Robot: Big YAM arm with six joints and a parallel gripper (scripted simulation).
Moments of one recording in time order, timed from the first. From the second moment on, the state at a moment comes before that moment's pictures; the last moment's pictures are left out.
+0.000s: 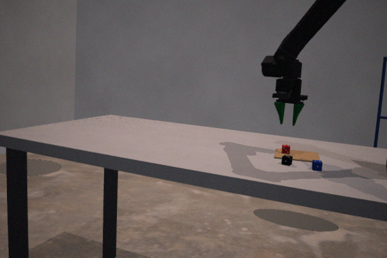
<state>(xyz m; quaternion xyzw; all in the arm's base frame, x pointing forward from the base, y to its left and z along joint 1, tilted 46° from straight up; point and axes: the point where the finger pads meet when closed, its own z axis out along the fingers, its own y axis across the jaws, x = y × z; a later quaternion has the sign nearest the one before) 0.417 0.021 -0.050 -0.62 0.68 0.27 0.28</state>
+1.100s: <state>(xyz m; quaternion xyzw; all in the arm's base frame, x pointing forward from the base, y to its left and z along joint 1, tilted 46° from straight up) 0.399 0.076 -0.009 -0.63 0.67 0.28 0.27</state>
